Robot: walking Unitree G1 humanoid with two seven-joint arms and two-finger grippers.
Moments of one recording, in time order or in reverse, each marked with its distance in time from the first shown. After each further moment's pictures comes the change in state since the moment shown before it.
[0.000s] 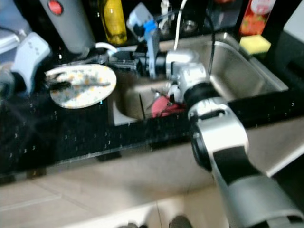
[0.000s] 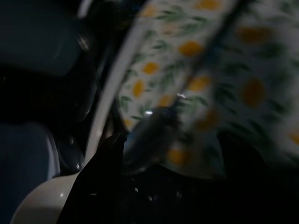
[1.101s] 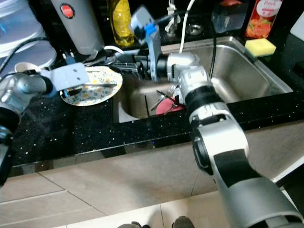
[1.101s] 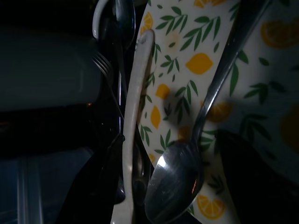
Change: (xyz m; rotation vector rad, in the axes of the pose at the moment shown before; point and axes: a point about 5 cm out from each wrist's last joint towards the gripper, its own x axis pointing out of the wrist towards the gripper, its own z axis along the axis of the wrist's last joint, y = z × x) left arm 0.059 -0.016 0.008 0.306 0.128 0.129; right arm -0.008 -0.001 -0.032 0.056 0.137 -0.077
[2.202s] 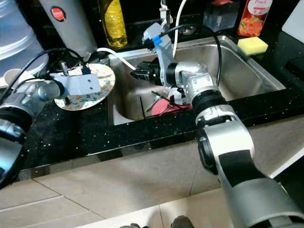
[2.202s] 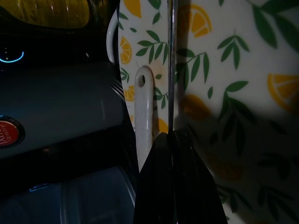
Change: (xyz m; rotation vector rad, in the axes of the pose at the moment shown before) left arm 0.015 -0.013 0.002 0.194 0.088 0.084; right arm -0.015 -0.018 -0.009 0.012 0.085 -0.204
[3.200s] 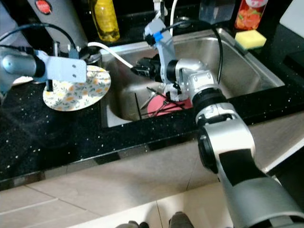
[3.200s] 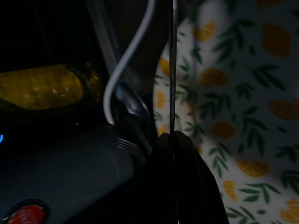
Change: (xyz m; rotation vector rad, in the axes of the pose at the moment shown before) left arm -0.050 0.074 0.020 0.160 -0.259 -0.152; right arm -0.001 -0.003 0.002 0.011 -0.019 -0.029
